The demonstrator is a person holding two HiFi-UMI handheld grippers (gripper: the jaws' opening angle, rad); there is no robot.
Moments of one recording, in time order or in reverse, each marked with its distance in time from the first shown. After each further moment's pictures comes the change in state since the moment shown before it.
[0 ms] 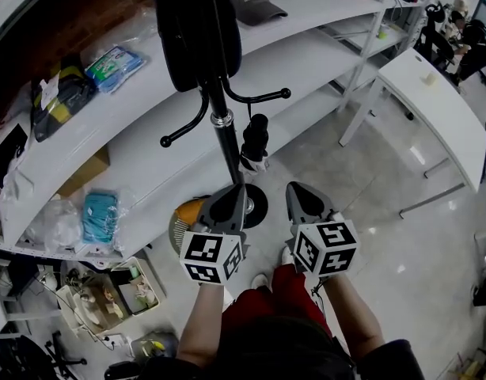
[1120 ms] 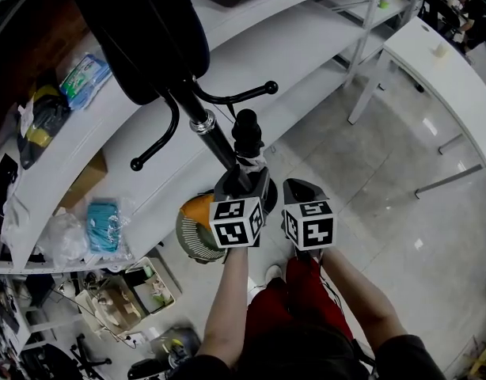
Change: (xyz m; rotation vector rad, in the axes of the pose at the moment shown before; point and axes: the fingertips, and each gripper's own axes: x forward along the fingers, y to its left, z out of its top) left arm 0.121 0.032 -0.088 -0.086 0.206 0.119; right arm 0.083 -0.062 -0.102 0.042 0.288 -0.072
